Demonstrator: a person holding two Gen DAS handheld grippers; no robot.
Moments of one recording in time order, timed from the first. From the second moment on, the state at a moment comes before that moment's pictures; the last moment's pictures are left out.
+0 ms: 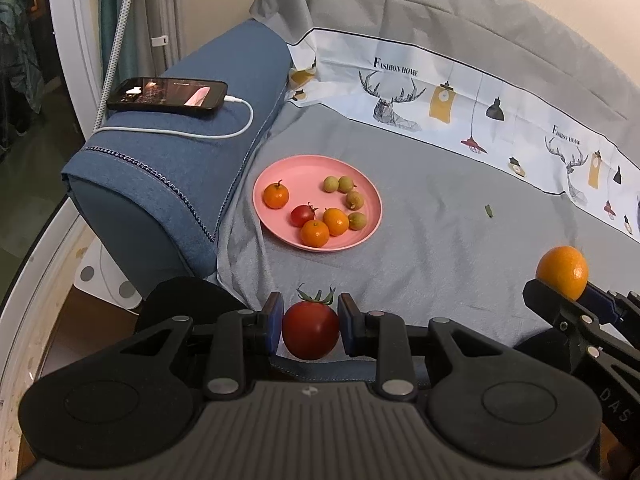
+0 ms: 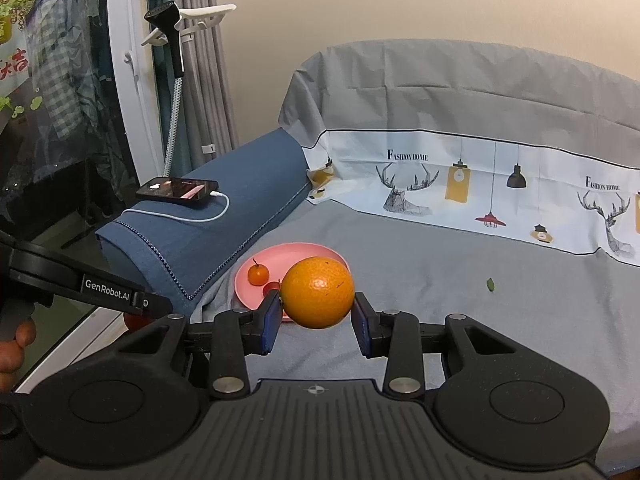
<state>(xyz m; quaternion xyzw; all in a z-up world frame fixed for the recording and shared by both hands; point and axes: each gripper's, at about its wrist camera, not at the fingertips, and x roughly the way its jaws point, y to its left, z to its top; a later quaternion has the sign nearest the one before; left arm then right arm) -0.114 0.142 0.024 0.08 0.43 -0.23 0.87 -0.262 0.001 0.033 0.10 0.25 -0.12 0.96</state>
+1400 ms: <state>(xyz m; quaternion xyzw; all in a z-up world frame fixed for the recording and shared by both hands) 0.038 0.075 -0.023 0.09 0.46 -0.20 0.86 -0.105 -0.035 -0.031 0.10 0.36 -0.09 0.93</state>
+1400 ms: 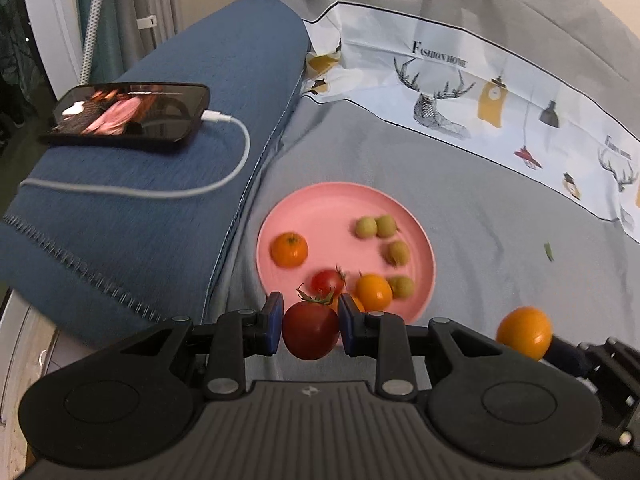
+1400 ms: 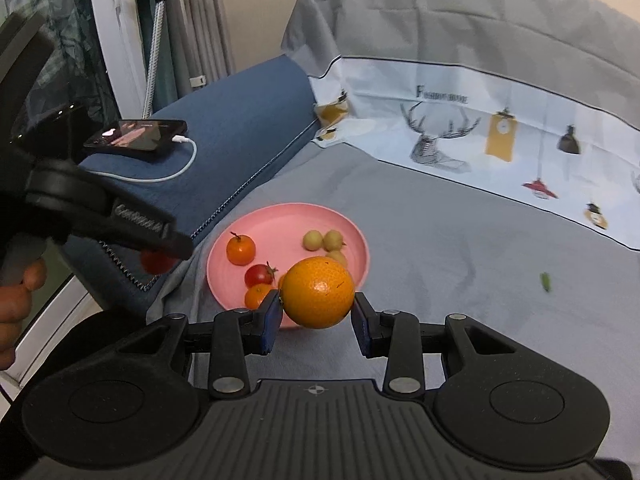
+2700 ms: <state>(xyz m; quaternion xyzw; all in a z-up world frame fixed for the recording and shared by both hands) 0.065 0.042 -0.046 0.15 0.46 -0.19 0.85 -0.063 -0.048 -0.064 0.11 0.40 -0.11 0.90</state>
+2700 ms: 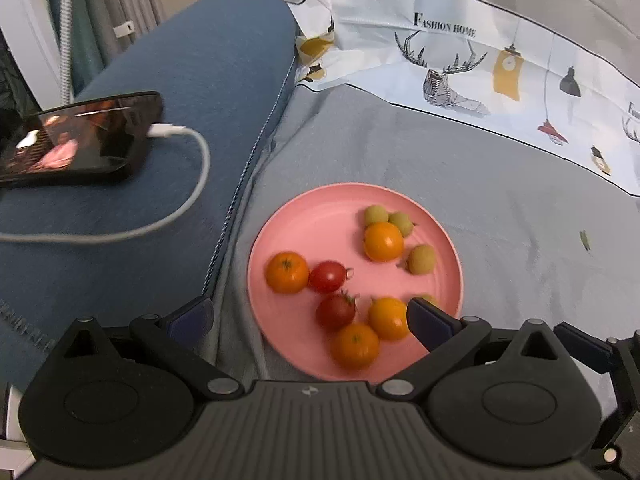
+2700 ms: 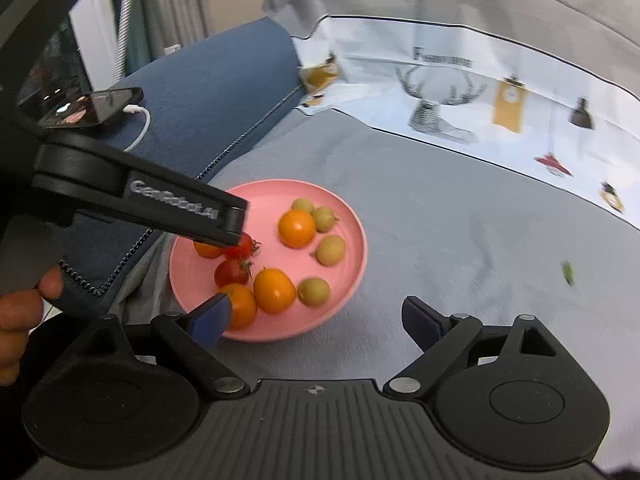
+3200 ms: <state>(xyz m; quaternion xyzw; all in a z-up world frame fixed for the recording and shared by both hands) -0.029 0.084 -0.005 0.16 0.43 -0.19 0.87 -0.146 -0.015 -0.020 0.06 0.35 -0.18 0.92</state>
